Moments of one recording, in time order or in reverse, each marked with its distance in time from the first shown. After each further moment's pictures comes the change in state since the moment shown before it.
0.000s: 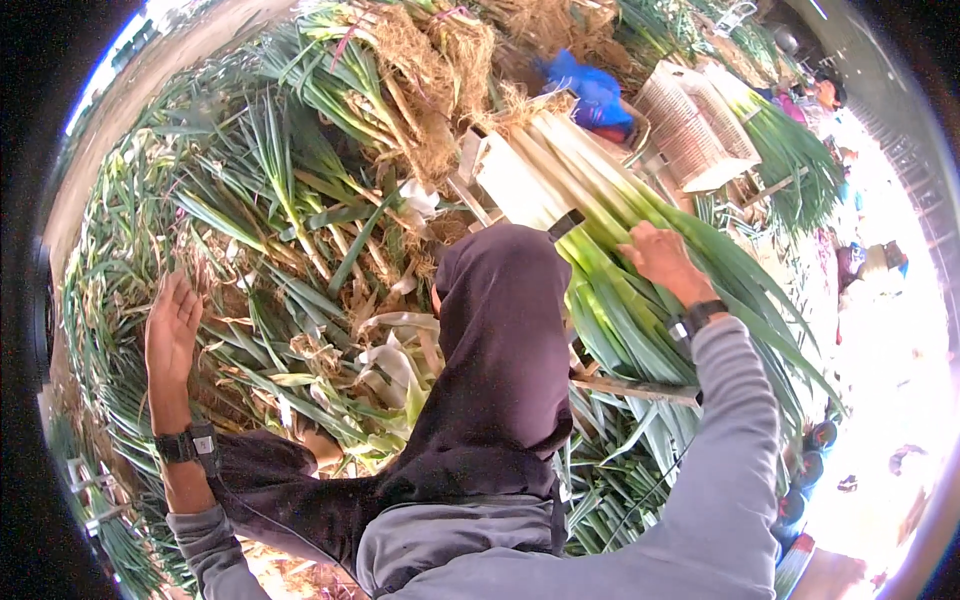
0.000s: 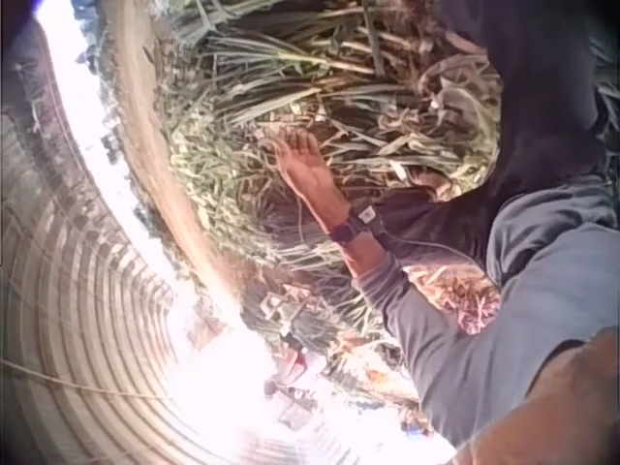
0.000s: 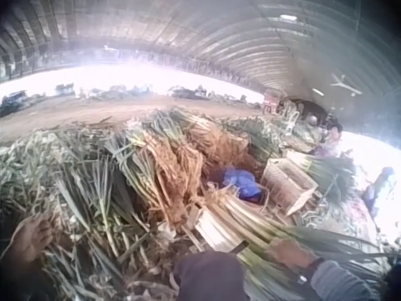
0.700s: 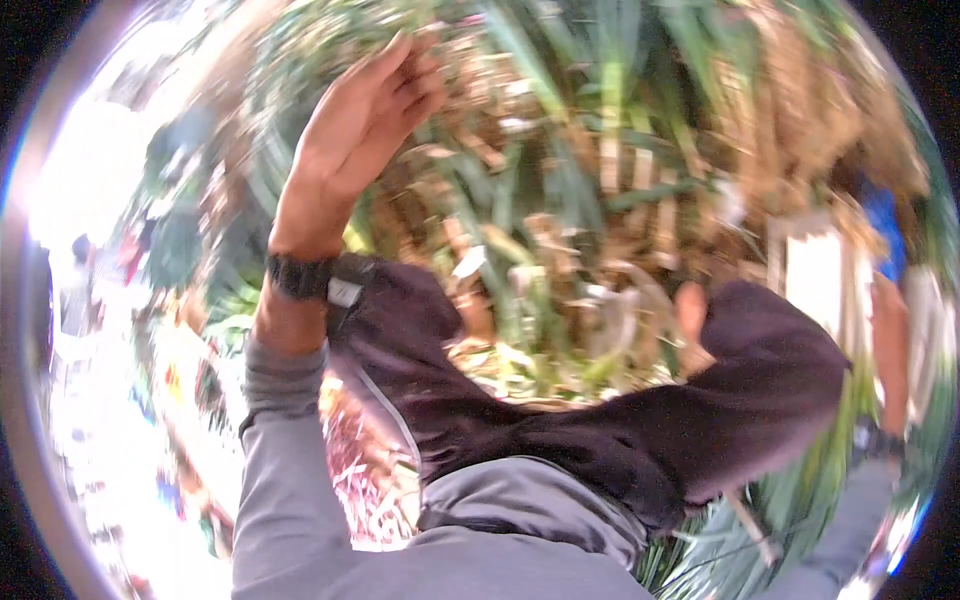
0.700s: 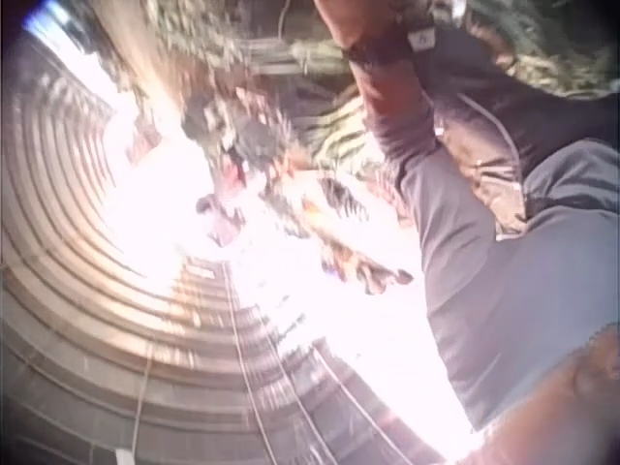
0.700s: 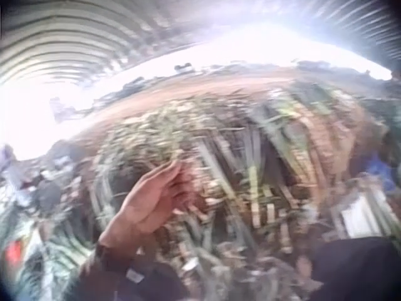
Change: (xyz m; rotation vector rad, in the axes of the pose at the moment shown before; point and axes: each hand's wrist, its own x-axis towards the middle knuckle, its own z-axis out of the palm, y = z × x) left_hand -0.058 0.062 -0.013 -0.166 -0.159 0.173; right_hand 0.156 -0.048 -0.081 0.326 0.065 -0.063
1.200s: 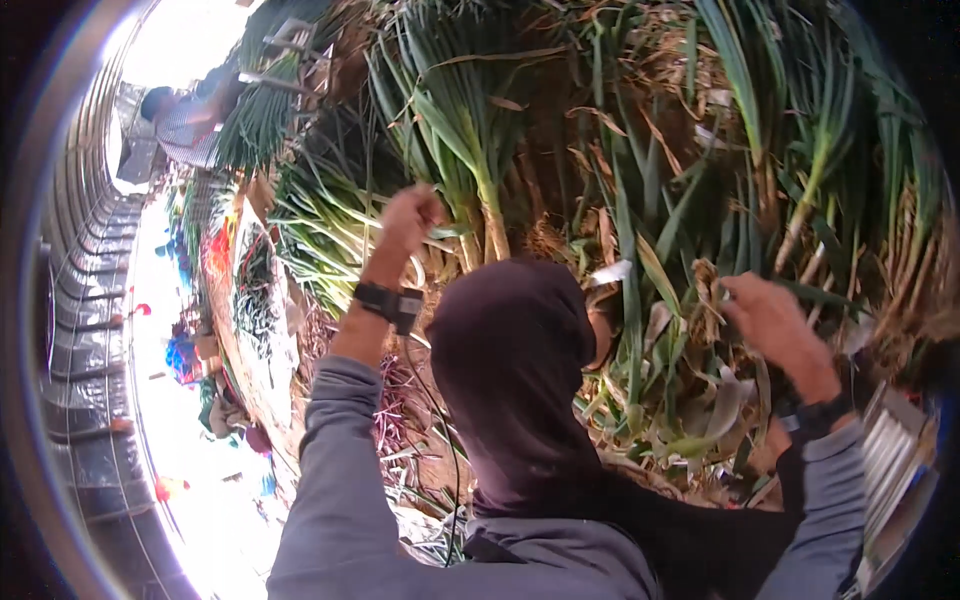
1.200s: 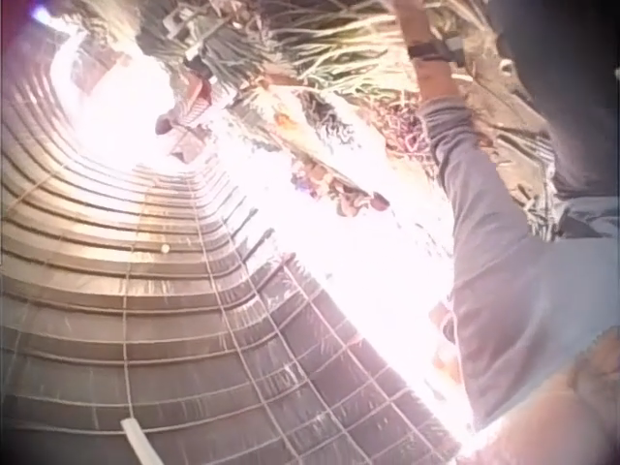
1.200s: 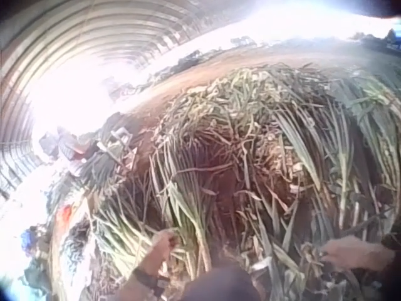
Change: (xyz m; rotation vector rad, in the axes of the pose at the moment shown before) left_hand -0.247 -0.074 -0.391 0.281 1.035 -0.225; right_hand 0.058 -0.472 0.228 0.258 -0.693 -0.925
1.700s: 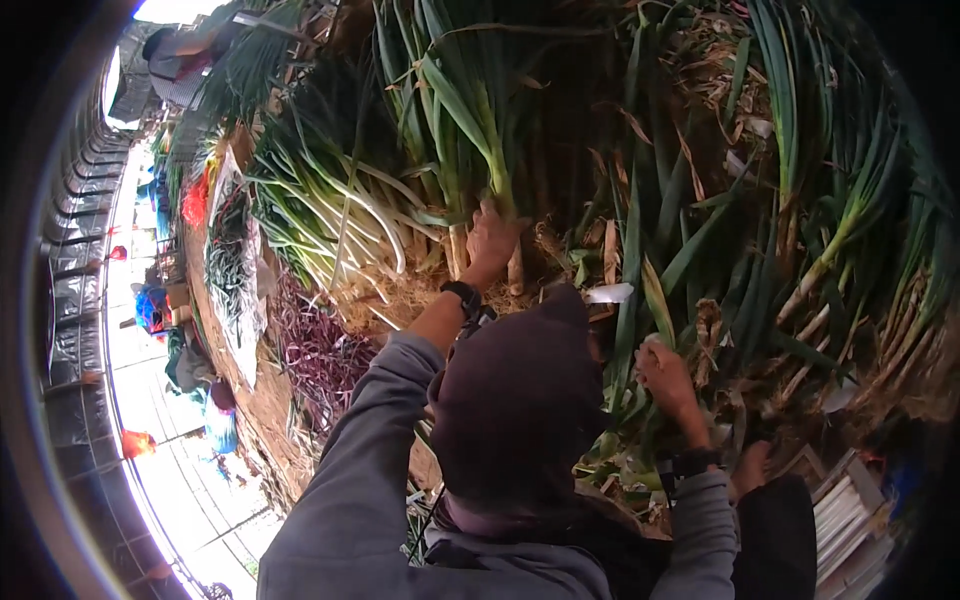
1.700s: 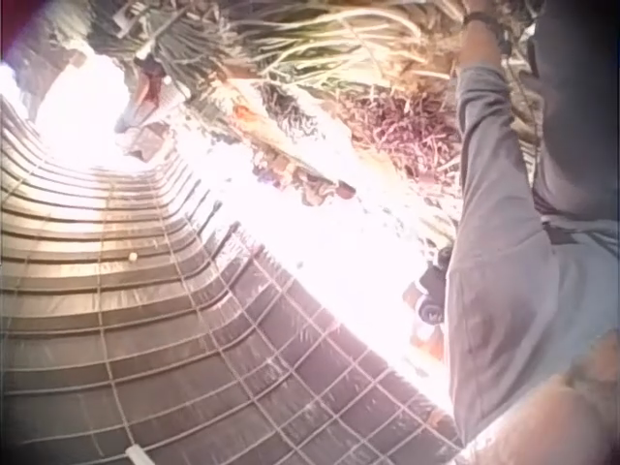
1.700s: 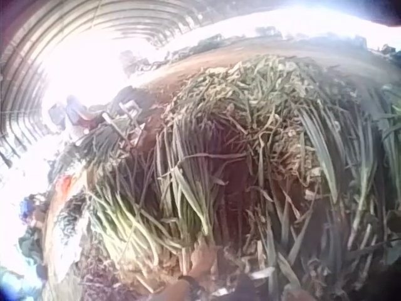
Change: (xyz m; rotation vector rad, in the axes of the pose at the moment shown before) left_hand 0.017 -0.135 0.152 0.963 0.374 0.012; right_hand 0.043 0.018 0.180 0.780 -0.187 0.435
